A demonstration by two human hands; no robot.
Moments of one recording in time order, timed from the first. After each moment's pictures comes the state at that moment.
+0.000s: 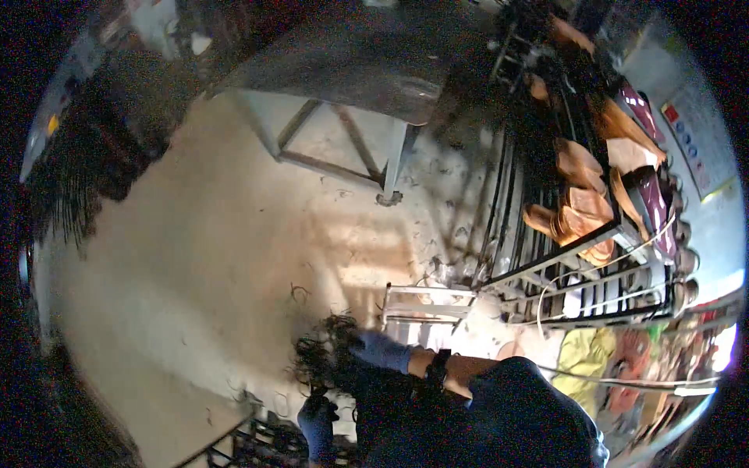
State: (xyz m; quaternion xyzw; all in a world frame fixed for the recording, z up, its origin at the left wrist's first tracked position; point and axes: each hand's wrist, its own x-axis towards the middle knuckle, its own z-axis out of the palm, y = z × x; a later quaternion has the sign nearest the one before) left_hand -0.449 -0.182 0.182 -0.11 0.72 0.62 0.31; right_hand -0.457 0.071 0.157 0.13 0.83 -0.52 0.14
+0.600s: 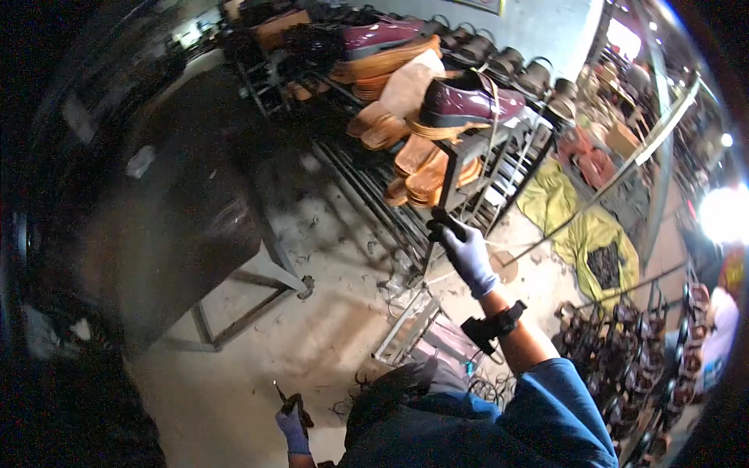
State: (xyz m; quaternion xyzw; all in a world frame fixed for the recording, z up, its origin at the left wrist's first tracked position) left_hand -0.771 0.046 0.164 0.15 0.75 0.45 0.47; right_hand -0.325 0.298 0.355 0.56 0.51 -0.40 -0.52
